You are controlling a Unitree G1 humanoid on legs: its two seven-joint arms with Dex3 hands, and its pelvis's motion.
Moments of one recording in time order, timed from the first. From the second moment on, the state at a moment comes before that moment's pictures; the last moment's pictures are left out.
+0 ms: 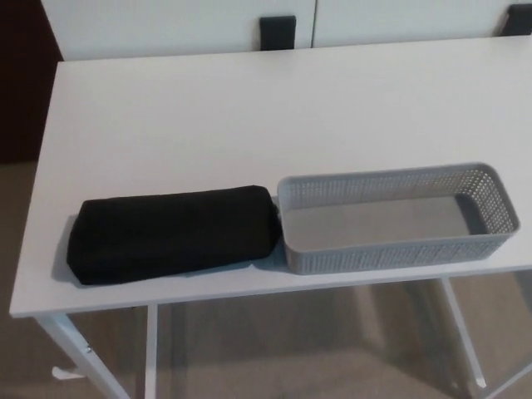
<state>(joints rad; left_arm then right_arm) 0.31 0.46 0.09 0.71 -0.05 -0.25 -0.35 0.31 -0.31 -0.04 0.91 -0.12 -0.49 -0.04</state>
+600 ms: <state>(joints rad) 0.36 0.45 0.18 0.48 -0.09 -0.15 -0.35 0.30 -0.31 -0.05 0.90 -0.11 -0.48 -0.03</state>
